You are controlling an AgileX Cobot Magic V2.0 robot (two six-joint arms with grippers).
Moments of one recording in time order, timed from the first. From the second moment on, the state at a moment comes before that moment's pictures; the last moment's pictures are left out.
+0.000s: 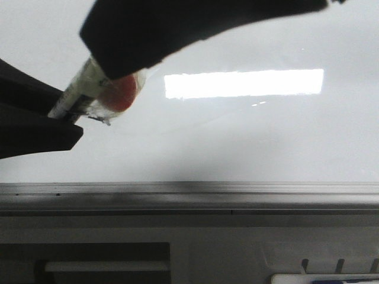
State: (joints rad) left arm -0.91 0.89 -0.33 0.32 -0.11 0.32; right arm 0.99 1.08 -0.82 0.37 0.37 -0.57
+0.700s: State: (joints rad) left arm -0.91 0.89 -0.33 0.33 -0.11 0.32; right arm 1.01 1.12 -0.83 0.34 0.32 -0.58
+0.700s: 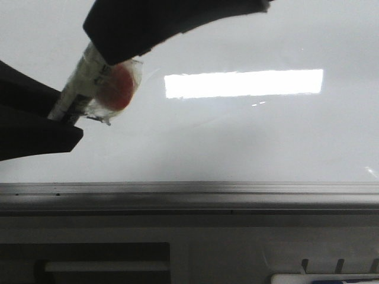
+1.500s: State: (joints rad) left arm -0.92 0.65 -0.33 0.08 -0.10 0.32; right arm 0.90 1.09 -0.89 0.37 0.34 -0.58
